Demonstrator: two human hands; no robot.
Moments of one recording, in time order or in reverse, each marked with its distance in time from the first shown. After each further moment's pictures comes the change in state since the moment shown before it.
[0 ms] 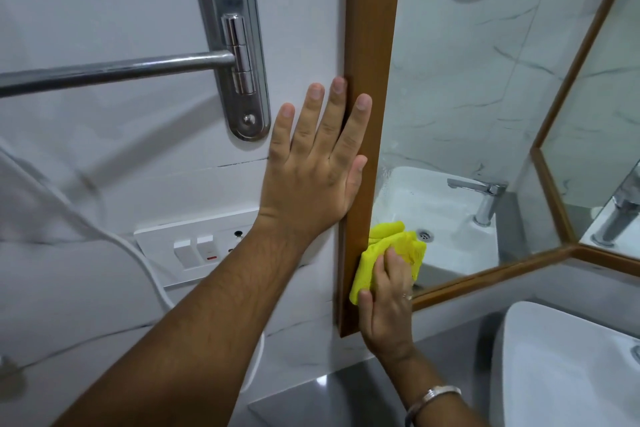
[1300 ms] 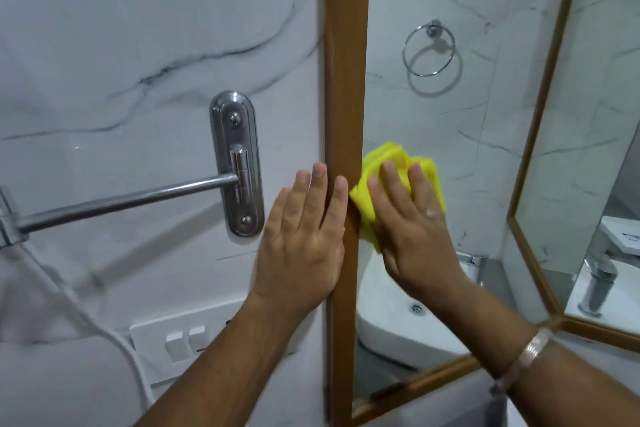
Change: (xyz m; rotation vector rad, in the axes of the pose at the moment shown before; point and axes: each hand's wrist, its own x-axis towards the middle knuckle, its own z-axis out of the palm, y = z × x) left_hand 0.021 -0.002 -0.016 -0.074 0.097 -0.016; right_hand 0.230 -0.029 -0.106 -0.238 -0.011 -0.439
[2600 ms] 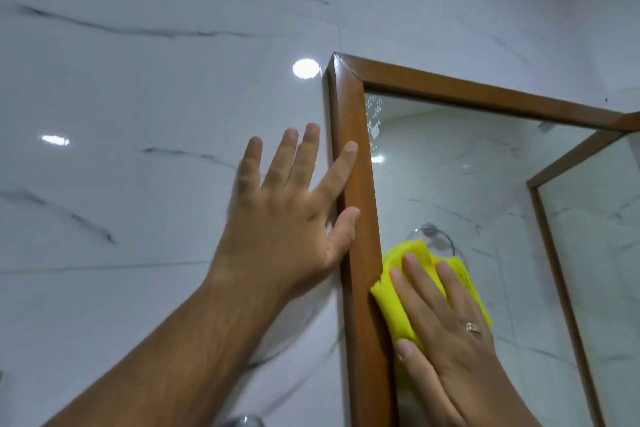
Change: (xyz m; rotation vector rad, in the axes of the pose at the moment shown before) left_hand 0.291 -0.115 -0.083 0.328 0.120 0.083; right_hand 0.175 0.026 -0.059 0.033 0.245 -0.016
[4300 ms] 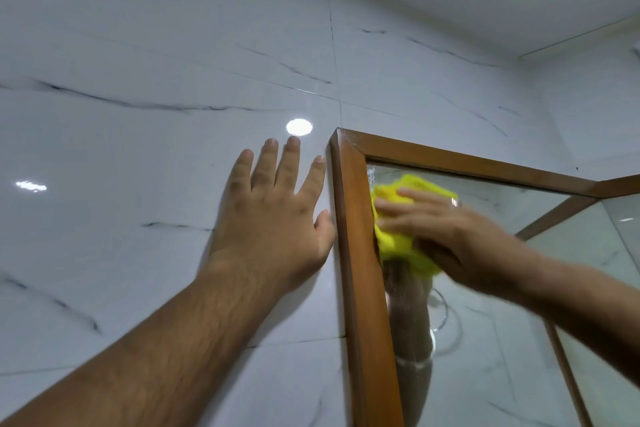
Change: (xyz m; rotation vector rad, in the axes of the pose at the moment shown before) left_hand 0.064 -0.040 0.000 0.029 -0.022 -0.102; right_hand 0.181 0.055 -0.078 -0.217 -0.184 -0.396
